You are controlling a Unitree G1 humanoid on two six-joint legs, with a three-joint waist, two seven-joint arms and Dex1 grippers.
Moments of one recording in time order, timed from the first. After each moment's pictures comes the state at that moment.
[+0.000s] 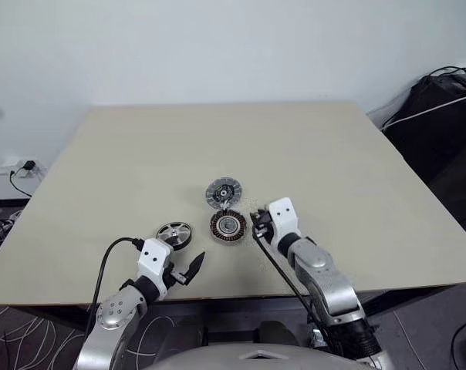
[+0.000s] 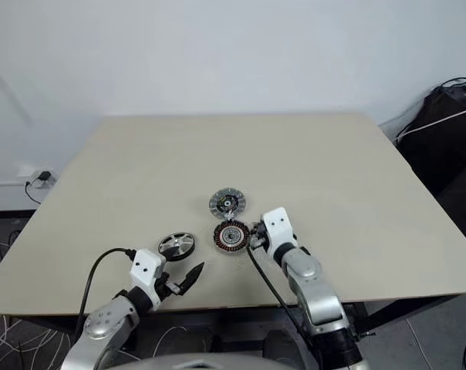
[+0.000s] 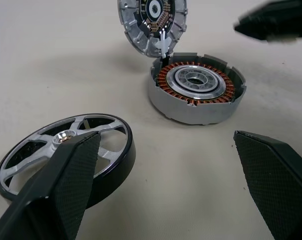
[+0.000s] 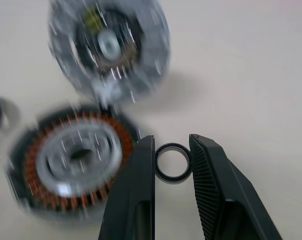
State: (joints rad) left arm 0.37 0.30 -0.13 -0.25 -0.17 0.11 -0.47; right arm -0.04 -0.13 0.22 -0.16 0.03 0.47 0.26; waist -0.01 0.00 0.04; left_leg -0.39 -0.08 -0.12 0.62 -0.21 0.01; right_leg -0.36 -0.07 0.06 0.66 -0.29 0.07
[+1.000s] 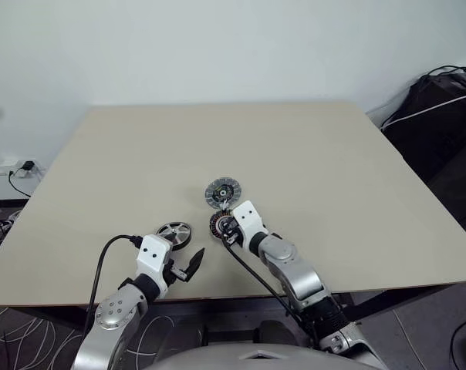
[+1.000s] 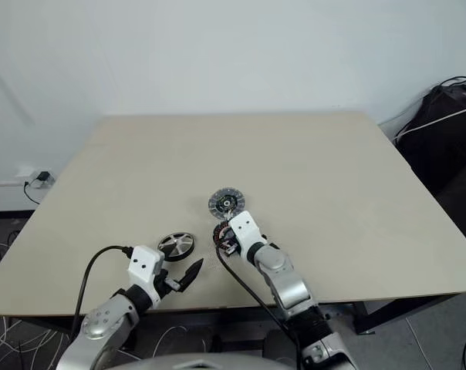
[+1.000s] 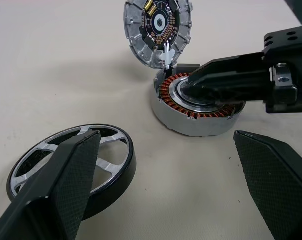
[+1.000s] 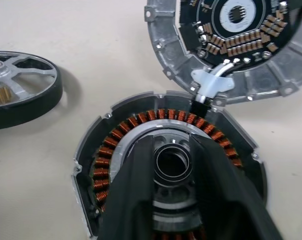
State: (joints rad) left arm 0.39 0.29 -0.13 -0.36 -0.18 0.21 -0.42; right arm -0.16 -0.06 0.35 0.11 -0.03 0.42 0.32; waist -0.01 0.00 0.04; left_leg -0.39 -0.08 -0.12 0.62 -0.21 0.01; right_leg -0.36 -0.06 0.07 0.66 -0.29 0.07
